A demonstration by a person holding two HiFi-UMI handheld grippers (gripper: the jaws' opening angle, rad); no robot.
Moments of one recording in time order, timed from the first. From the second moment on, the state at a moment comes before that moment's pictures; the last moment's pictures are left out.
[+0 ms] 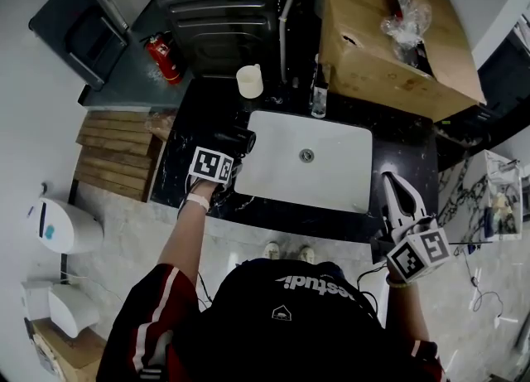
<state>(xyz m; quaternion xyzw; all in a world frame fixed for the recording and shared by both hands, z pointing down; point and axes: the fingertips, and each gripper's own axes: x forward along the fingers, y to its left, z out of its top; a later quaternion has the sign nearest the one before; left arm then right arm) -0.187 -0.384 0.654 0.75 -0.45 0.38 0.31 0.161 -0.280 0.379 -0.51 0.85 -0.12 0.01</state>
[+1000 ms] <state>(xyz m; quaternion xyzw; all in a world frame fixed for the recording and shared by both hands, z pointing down) -0.110 -0.367 0.414 0.90 -0.41 0.07 0.12 0.167 -0.276 0.359 -0.51 0.85 -0.09 0.03</state>
